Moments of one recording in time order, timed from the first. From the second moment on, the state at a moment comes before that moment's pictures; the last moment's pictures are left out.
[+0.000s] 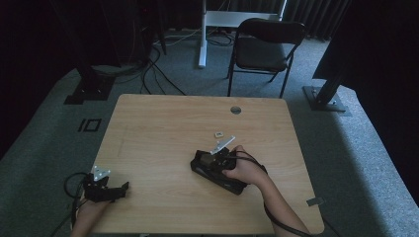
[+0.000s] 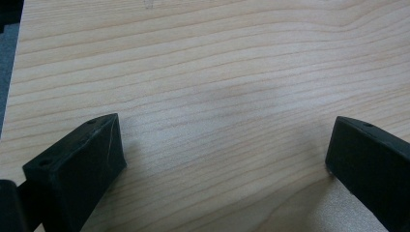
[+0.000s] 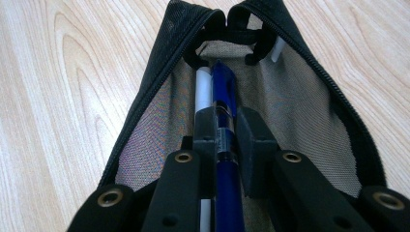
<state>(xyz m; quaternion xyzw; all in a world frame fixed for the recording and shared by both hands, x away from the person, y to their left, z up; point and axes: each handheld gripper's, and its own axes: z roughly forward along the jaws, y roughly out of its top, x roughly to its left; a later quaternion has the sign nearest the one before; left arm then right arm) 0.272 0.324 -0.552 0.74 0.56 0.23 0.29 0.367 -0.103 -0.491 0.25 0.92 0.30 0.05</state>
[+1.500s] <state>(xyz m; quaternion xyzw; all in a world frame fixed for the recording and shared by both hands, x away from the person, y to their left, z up) 0.272 0.324 -0.552 0.74 0.56 0.23 0.29 0.361 -0.113 -0.456 0.24 0.91 0.34 0.05</state>
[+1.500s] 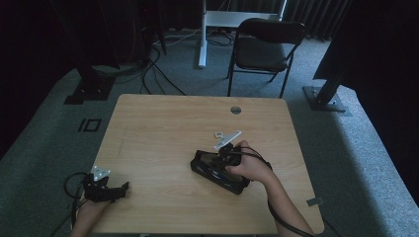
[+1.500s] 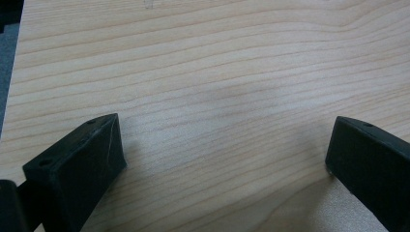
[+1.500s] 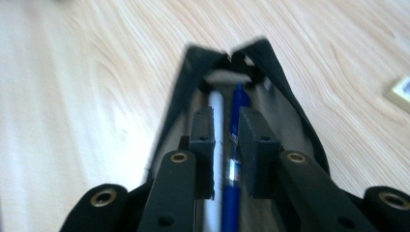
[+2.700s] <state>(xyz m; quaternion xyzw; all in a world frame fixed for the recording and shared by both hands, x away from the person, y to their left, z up) 0.272 0.324 -0.552 0.74 0.56 0.23 0.29 0.405 -0.141 -0.463 0.37 0.82 0.41 0.14</state>
